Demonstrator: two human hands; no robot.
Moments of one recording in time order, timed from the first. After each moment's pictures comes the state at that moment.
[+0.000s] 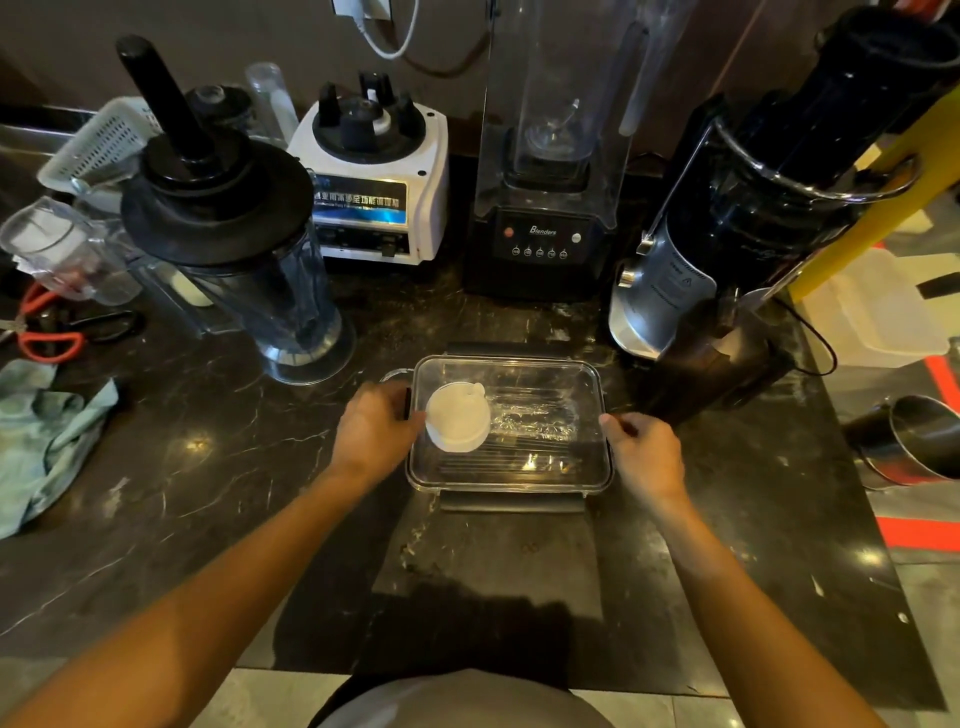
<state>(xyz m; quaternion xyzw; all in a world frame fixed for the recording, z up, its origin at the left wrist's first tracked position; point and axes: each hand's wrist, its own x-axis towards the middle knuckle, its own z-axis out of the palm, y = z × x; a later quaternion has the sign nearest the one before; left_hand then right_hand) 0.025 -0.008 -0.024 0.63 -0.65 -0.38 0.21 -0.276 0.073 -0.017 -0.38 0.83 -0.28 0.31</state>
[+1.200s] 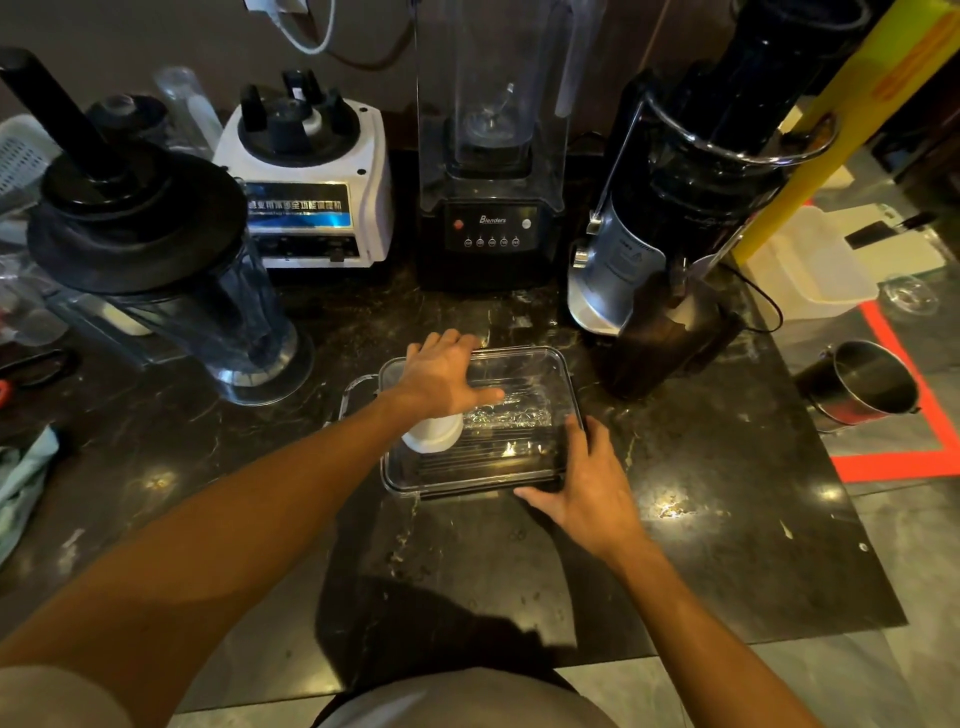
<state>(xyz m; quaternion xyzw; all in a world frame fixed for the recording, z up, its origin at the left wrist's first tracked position) -0.076 -0.081 -0.027 0.45 -0.86 -0.24 -0.03 -0.240 0.124 -0.049 -0.56 0.80 -0.13 0.20</state>
